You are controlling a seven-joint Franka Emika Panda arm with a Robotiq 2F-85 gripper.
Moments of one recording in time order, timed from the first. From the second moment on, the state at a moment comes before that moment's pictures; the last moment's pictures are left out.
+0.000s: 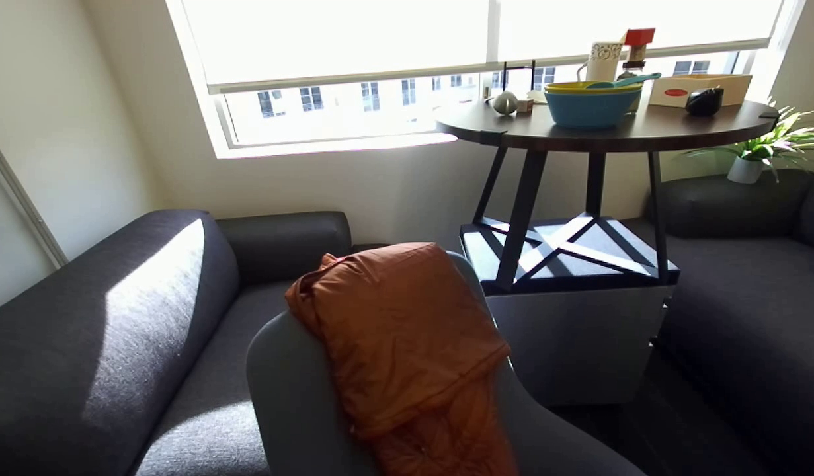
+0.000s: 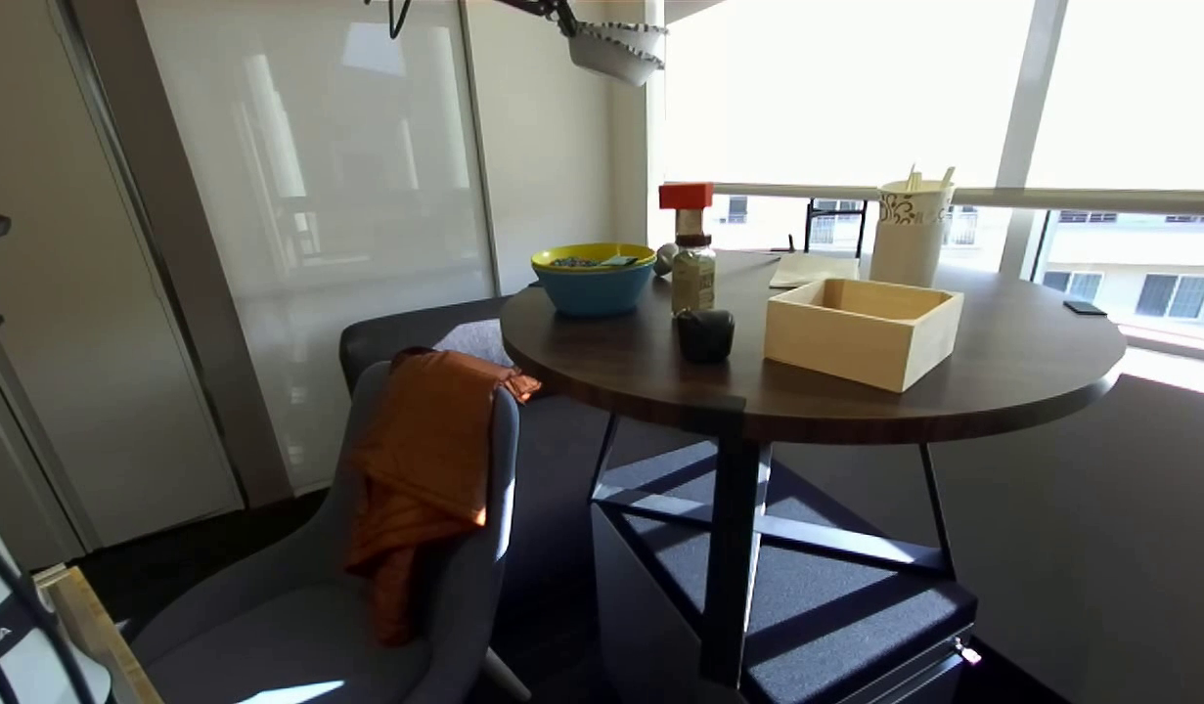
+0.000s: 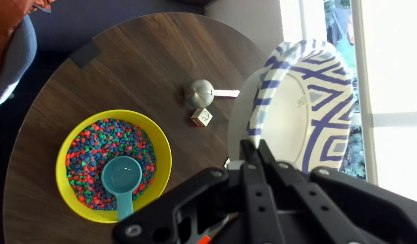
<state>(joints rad) -0.09 -0.08 -0.13 -1.61 0.09 2.26 1.83</state>
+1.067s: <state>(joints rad) -0.17 -0.14 -0.17 -1.72 -0.07 2.26 1.58</state>
